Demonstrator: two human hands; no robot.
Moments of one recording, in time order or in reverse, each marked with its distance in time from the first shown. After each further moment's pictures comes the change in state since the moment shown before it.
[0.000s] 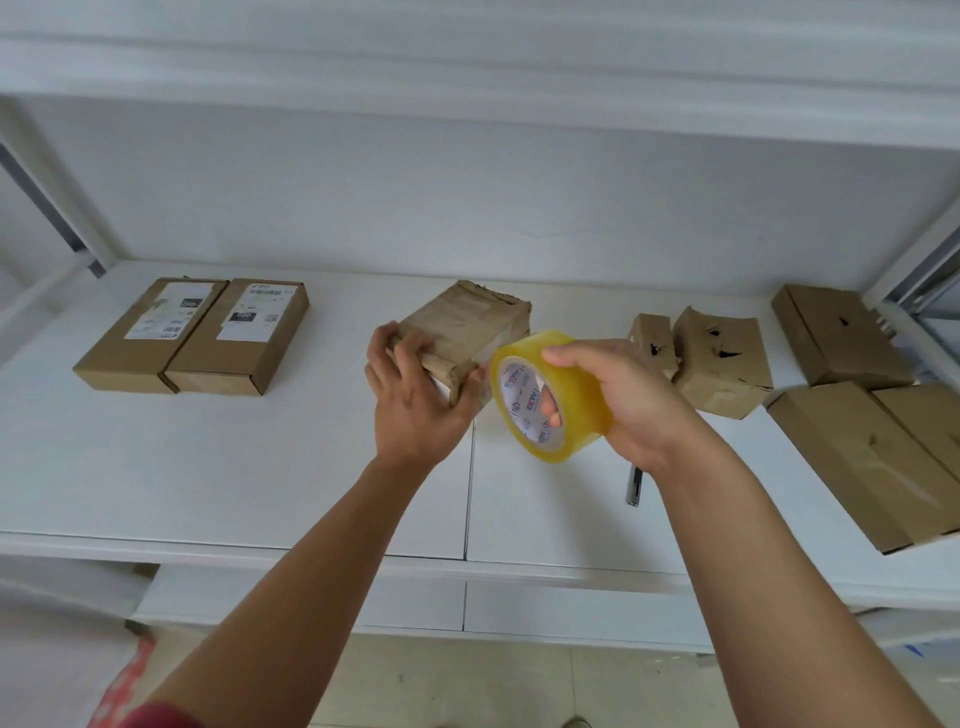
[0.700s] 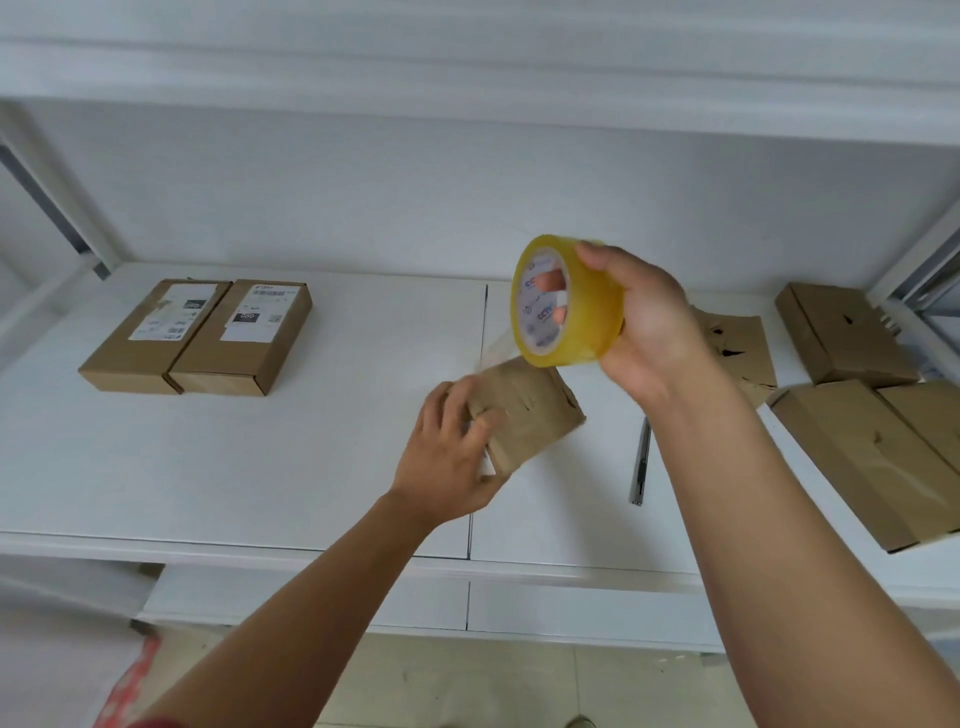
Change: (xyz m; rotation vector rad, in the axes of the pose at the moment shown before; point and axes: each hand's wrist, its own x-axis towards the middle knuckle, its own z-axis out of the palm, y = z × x) left_hand -0.042 -0.019 0.006 0.228 -0.268 0.585; right_hand 0.034 -0.036 -0.005 0.401 0.124 -0.088
